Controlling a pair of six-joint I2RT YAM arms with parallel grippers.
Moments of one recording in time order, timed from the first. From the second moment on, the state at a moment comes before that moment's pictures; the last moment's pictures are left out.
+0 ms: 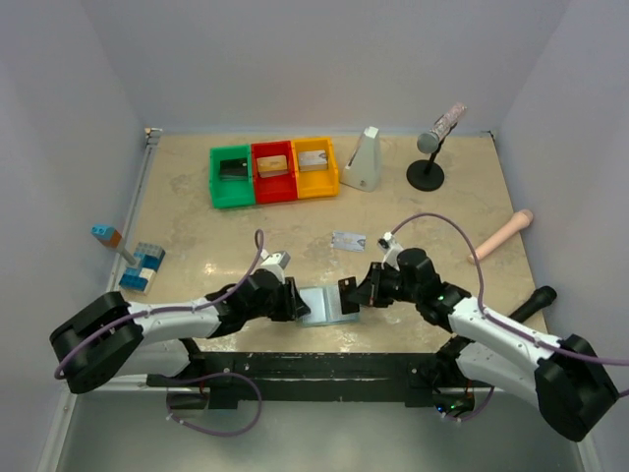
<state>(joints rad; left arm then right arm) -0.92 1.24 0.31 0.25 0.02 -0.90 0.64 0.98 0.34 0.03 -0.38 0.79</state>
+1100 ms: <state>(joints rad) -0.89 0.75 0.11 0.64 0.29 -0.84 0.66 1.02 0.65 -0.28 -0.86 0.48</state>
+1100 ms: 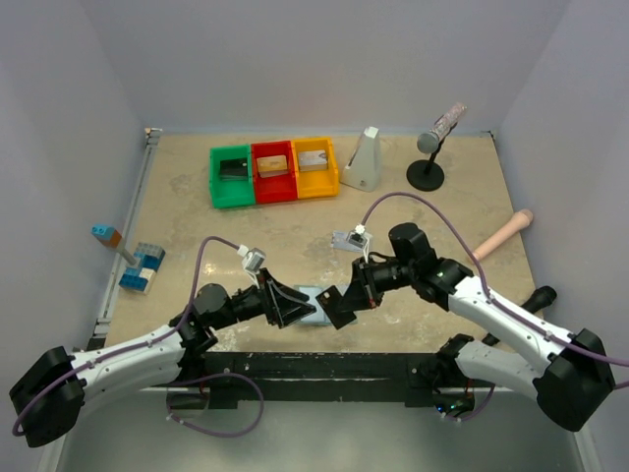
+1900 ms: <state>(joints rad) -0.89 0.84 0.11 0.76 0.37 -0.86 0.73 1.08 0.69 -0.30 -0.89 0.46</state>
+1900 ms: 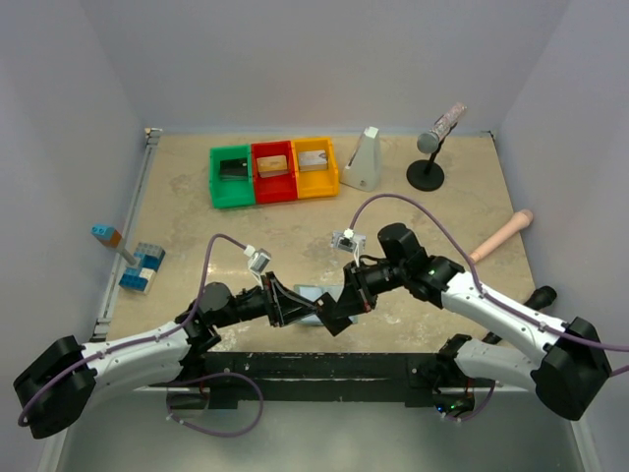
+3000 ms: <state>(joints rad) -0.77 0.69 0.17 0.33 0.05 -0.91 0.74 0.92 0.84 -0.62 -0.54 0.37</state>
